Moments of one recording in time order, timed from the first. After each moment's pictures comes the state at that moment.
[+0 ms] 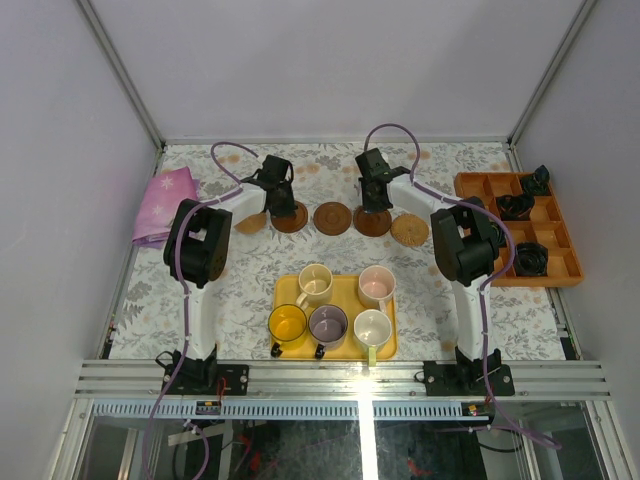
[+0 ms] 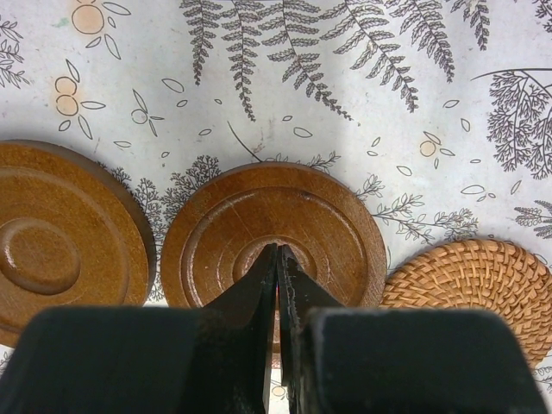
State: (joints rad) left arm -0.30 2.11 1.47 -0.30 0.04 -0.52; right arm 0.46 2.17 1.67 -0.54 0.23 0.33
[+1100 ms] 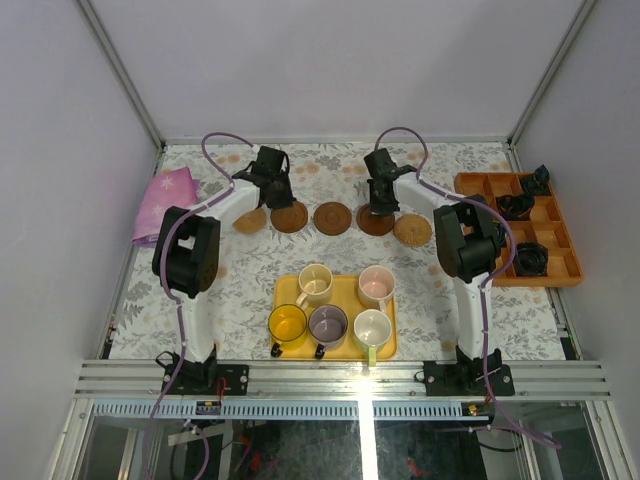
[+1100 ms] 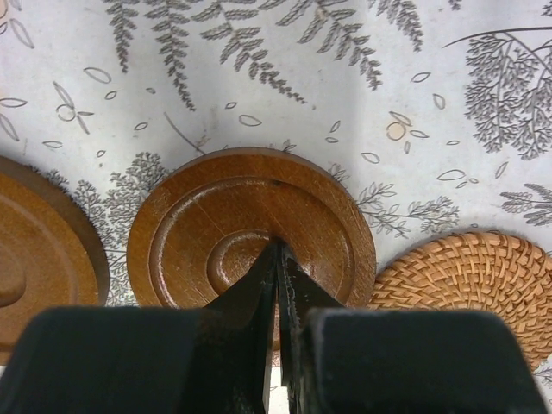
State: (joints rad) left arm -0.30 2.00 1.47 -0.35 0.04 -0.52; right arm 0.41 2.19 1.67 -0.59 0.19 0.35
